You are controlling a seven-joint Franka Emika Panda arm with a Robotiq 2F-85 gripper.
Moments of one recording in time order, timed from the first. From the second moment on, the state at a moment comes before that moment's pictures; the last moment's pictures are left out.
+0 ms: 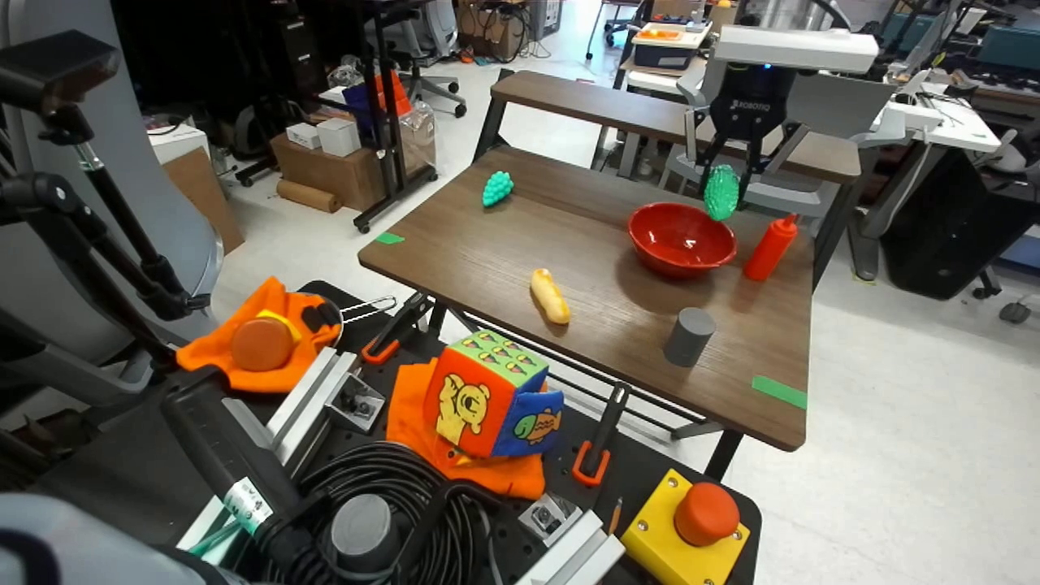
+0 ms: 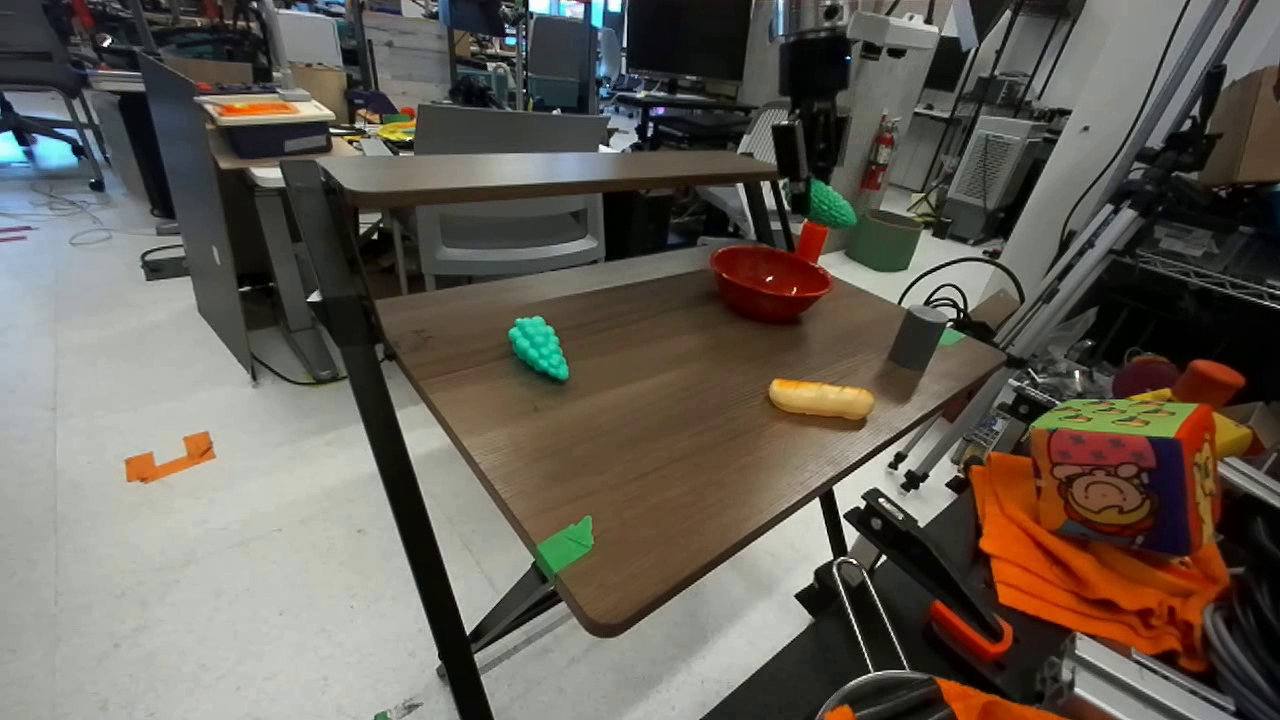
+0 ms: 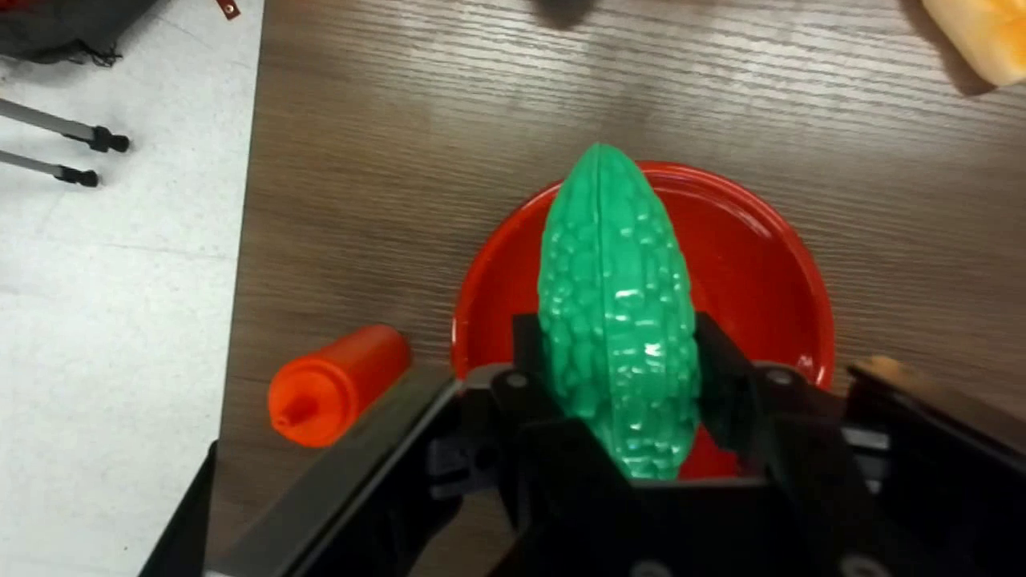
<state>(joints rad) -0.10 0.73 -0.04 -1.43 -0.13 1.95 -0.29</state>
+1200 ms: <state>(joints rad) 0.00 1.05 -0.08 -1.19 -0.25 2.03 -0.10</state>
